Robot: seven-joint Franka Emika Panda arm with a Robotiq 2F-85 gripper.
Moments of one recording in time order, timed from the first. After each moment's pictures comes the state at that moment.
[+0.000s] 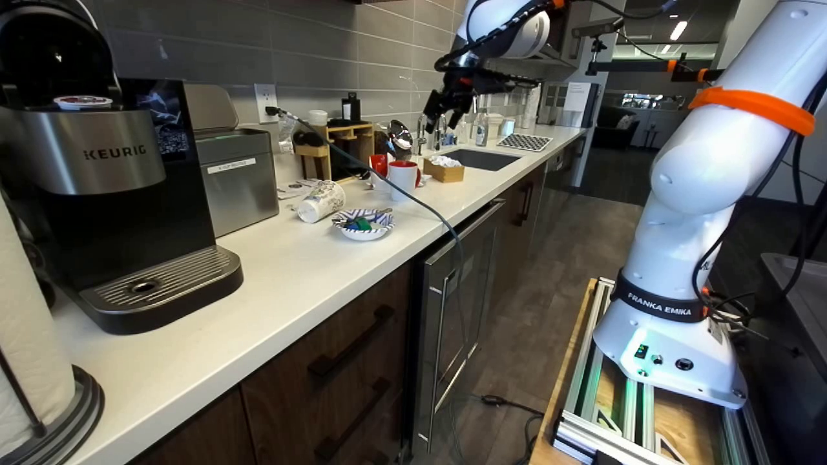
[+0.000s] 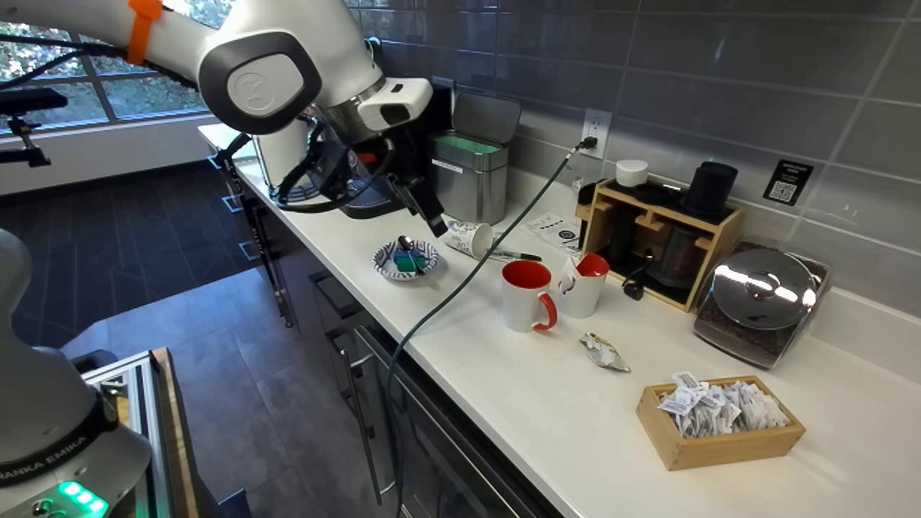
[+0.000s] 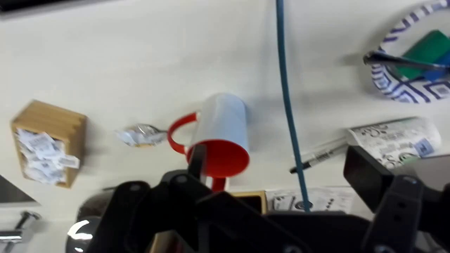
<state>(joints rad) -0.12 -0.34 -0.12 -2.44 -0.11 2.56 -0.04</state>
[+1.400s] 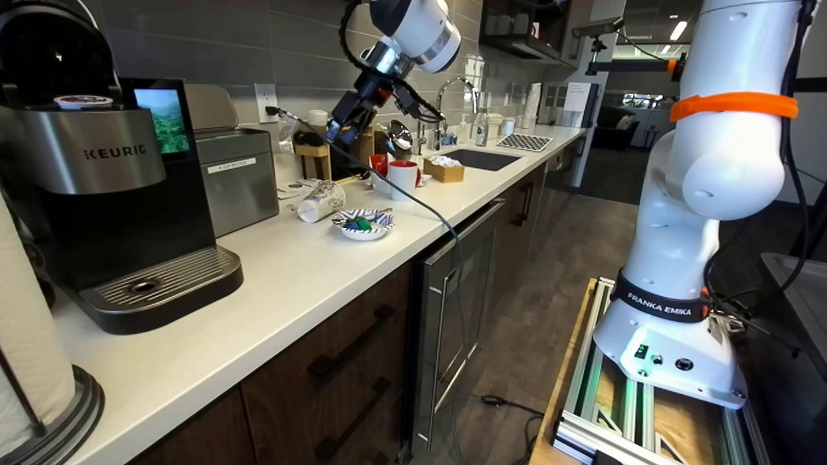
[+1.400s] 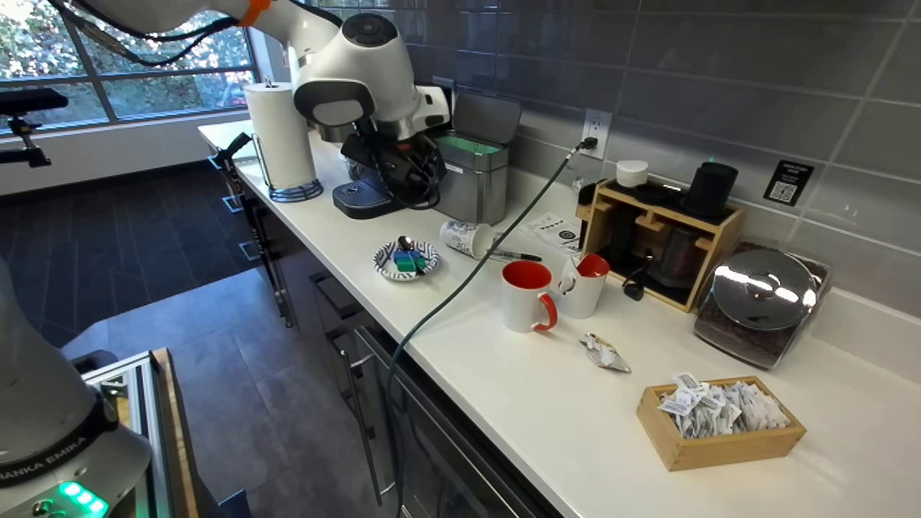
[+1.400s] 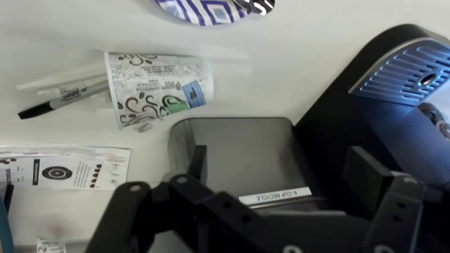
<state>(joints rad) 0.17 0.02 -0.11 -2.13 0.69 2.54 -0.79</state>
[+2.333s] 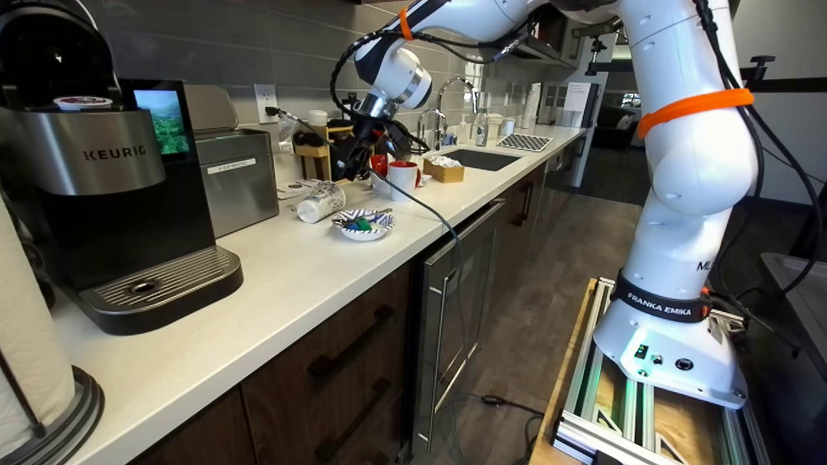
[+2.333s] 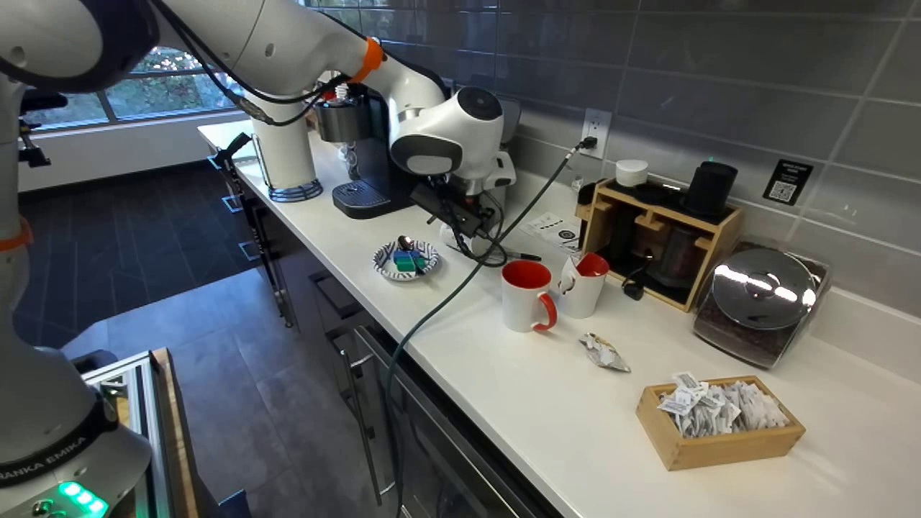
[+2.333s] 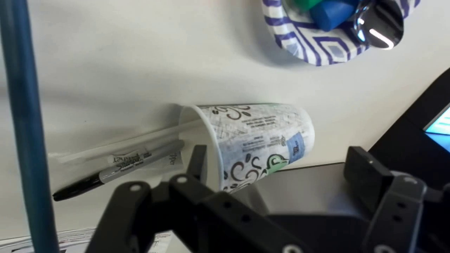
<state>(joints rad) -0.11 0.42 0.01 -1.76 0.66 2.29 -0.88</state>
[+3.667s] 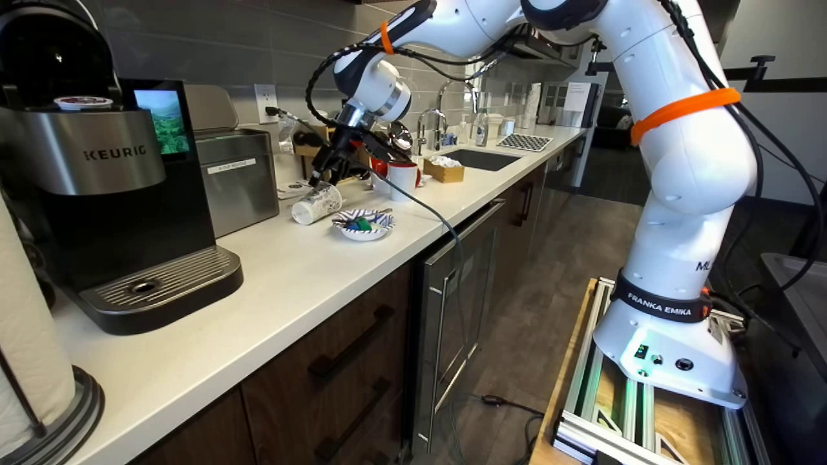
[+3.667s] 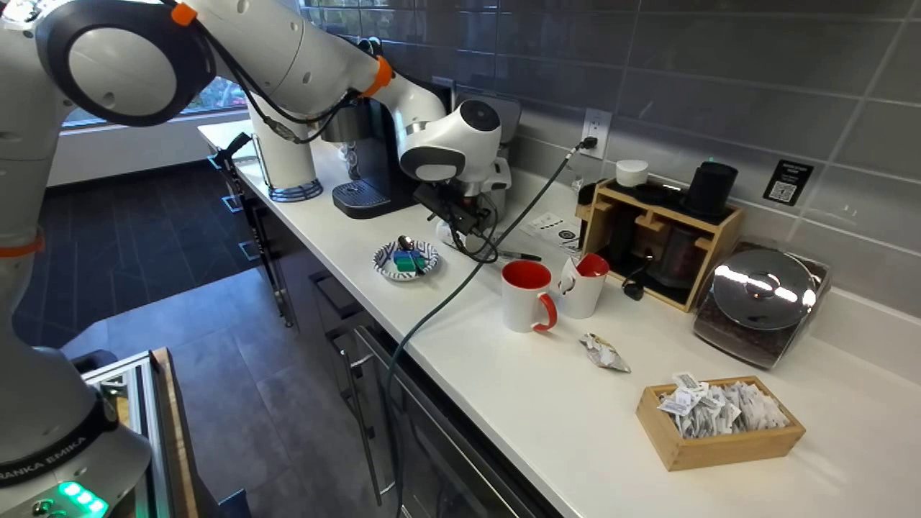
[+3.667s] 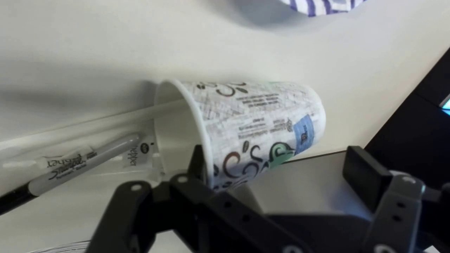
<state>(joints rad) -0.13 0.54 0.12 -1.65 0.62 2.34 -0.75</state>
